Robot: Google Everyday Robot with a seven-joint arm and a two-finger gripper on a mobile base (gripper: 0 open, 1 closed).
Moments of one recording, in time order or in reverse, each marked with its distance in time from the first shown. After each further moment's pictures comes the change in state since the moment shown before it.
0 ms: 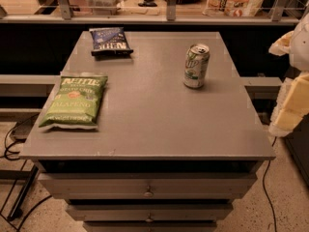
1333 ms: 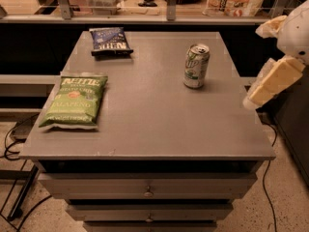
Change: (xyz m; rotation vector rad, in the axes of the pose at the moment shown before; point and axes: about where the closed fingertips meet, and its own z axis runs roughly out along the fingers) arm -0.039 -0.048 0.010 0.090 -0.303 0.021
